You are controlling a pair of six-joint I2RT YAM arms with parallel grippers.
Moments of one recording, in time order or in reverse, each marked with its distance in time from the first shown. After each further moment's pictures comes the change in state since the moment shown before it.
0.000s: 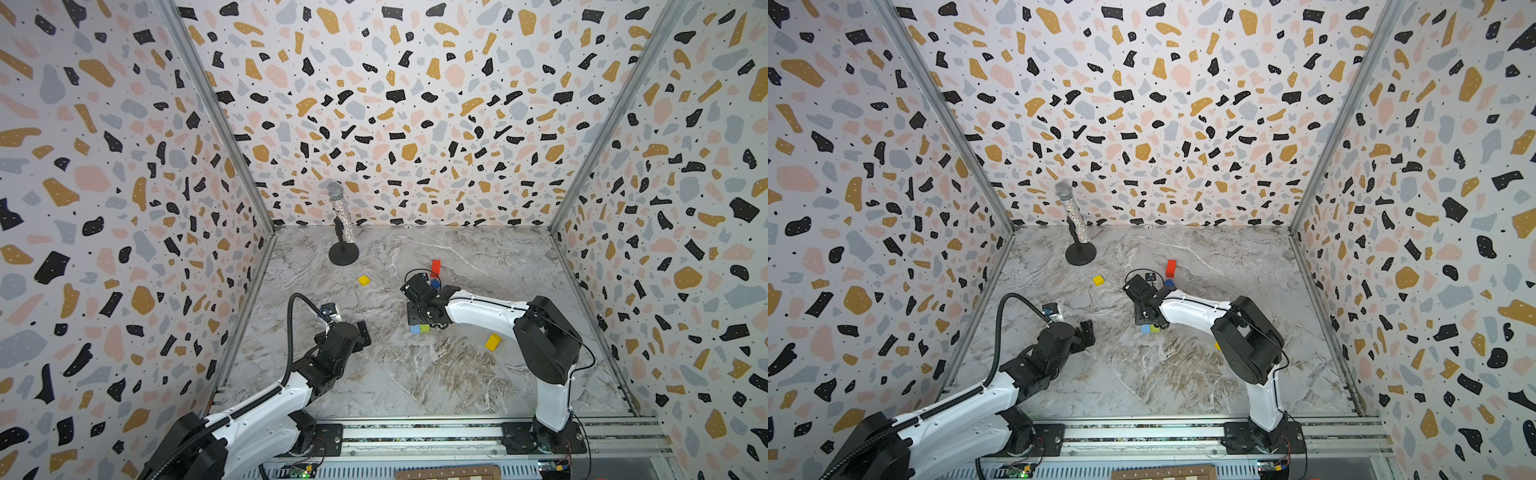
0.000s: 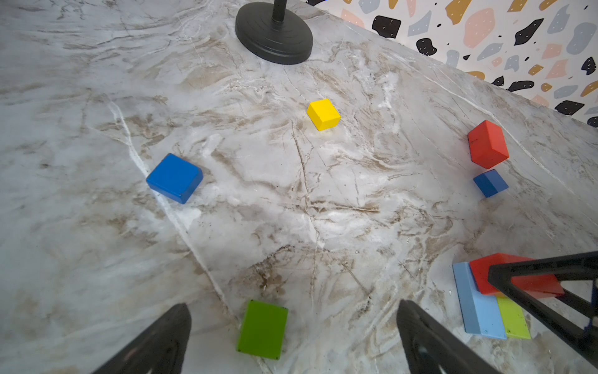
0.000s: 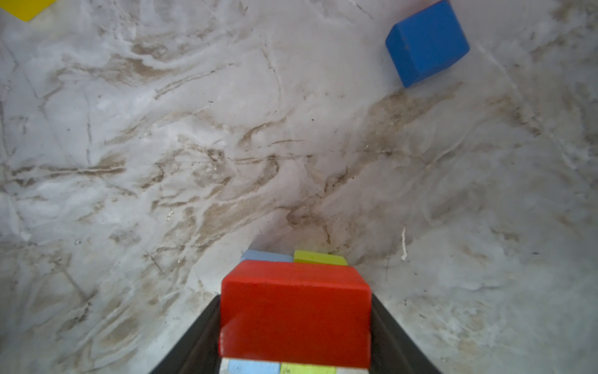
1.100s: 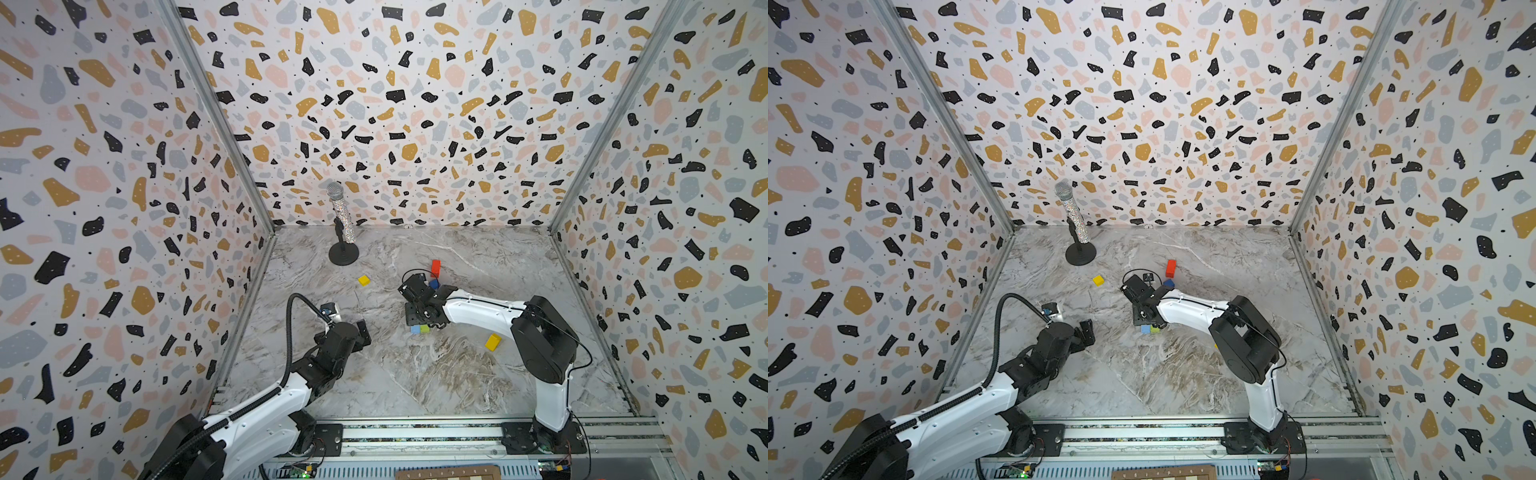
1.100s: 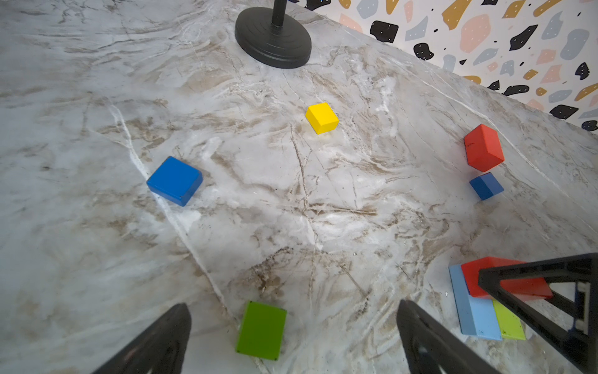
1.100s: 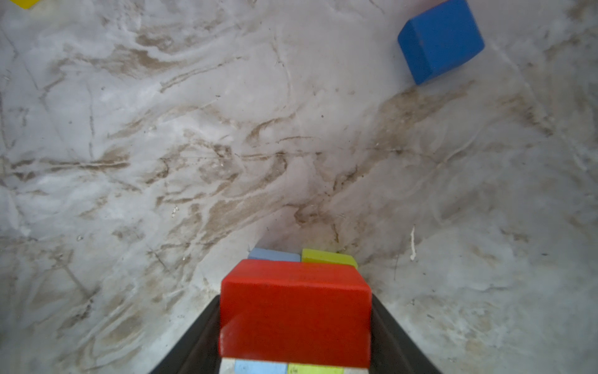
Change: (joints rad) left arm 0.000 -0.011 0.000 0.000 -0.001 0.000; right arm 0.008 0.018 0.015 -0.016 0.000 -0.007
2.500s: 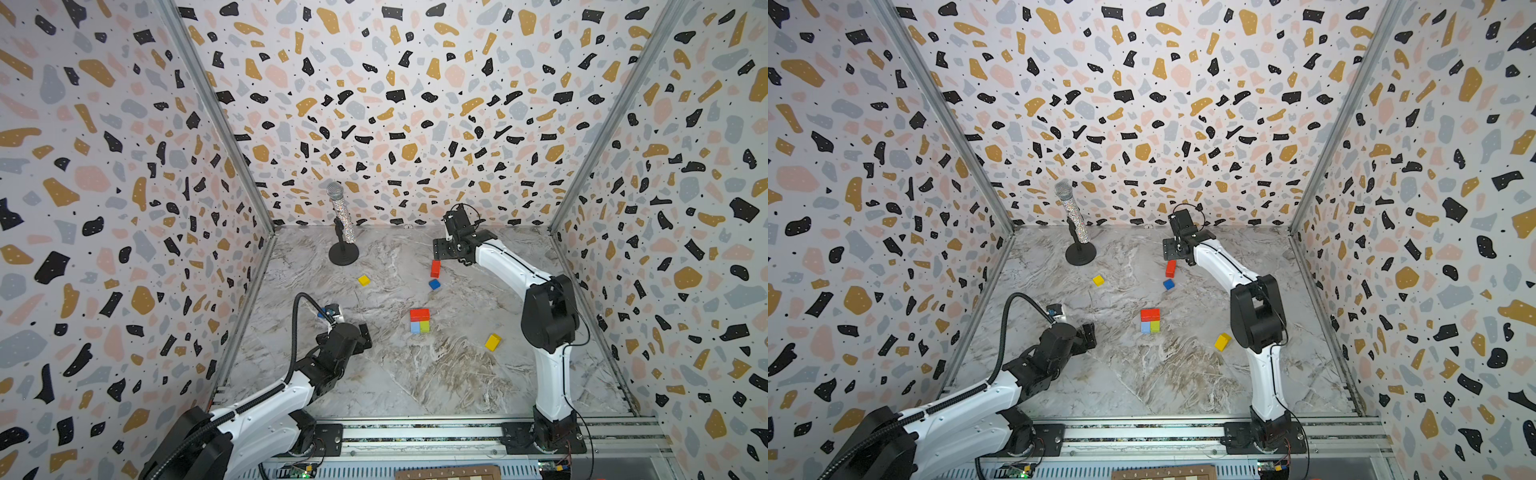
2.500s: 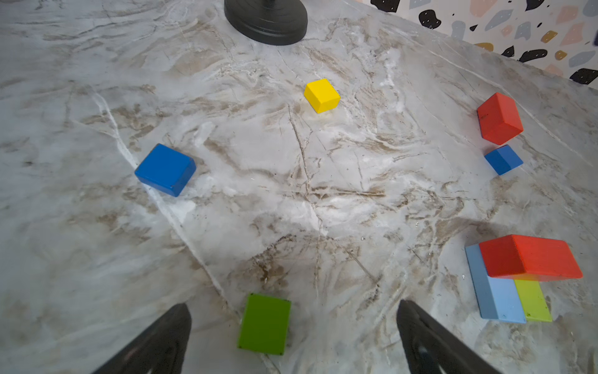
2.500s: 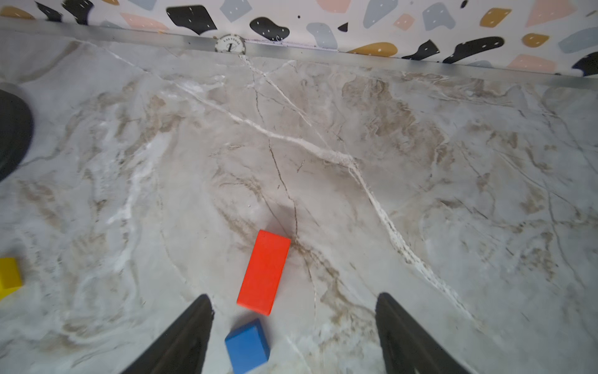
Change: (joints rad) left arm 0.000 0.054 -0.011 0.019 0.026 0.042; right arm -0.407 0.254 0.555 -0.050 -0.102 -0.432
